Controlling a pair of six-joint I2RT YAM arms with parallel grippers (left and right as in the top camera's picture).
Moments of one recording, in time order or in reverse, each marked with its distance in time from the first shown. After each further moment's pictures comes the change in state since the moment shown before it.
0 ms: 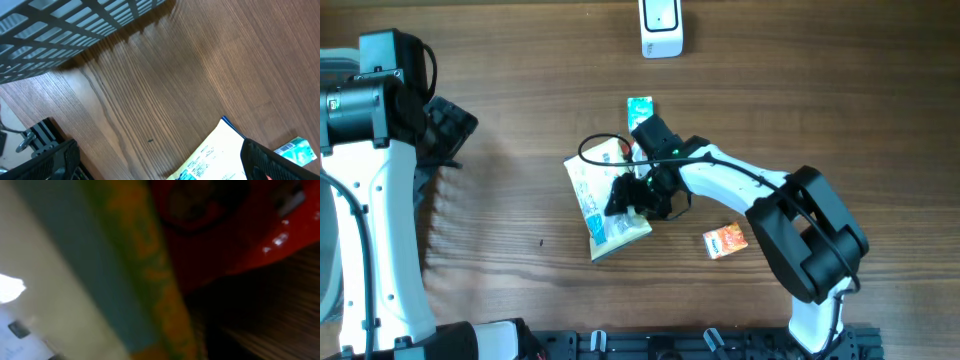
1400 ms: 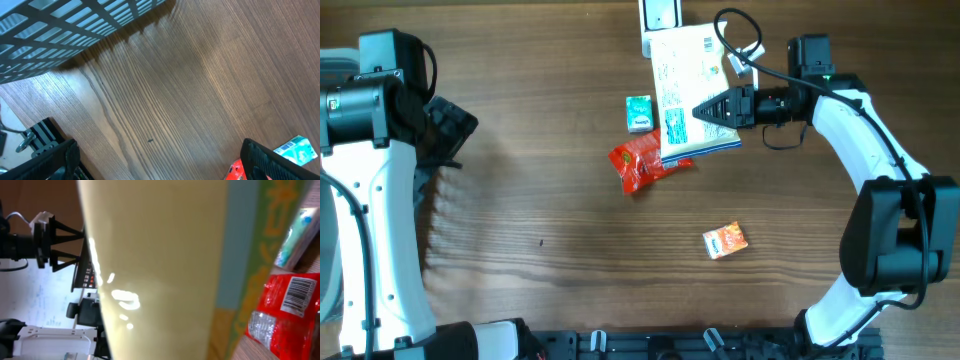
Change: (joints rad) left arm 0.000 0.000 0.000 0.000 0.000 0.000; right arm -0.605 -0.127 0.171 -0.176 -0.605 -0.698
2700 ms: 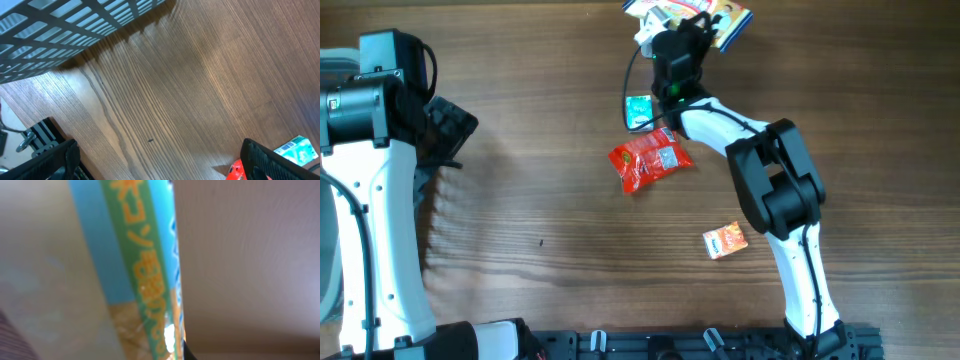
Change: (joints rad) left arm 0.000 0.001 -0.001 0.000 0.000 0.000; right arm 0.412 0.512 0.264 1.291 2.168 -1.231
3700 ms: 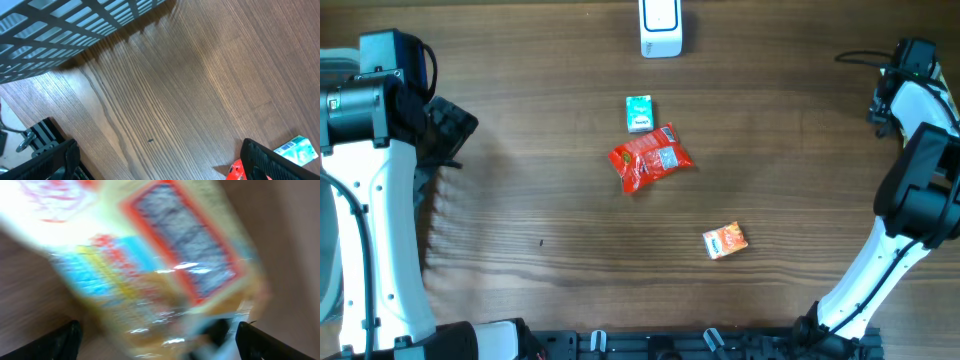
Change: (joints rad) left arm 0.000 0.000 0.000 0.000 0.000 0.000; right arm -0.830 -0.147 -0.011 -1.114 -0.381 1.255
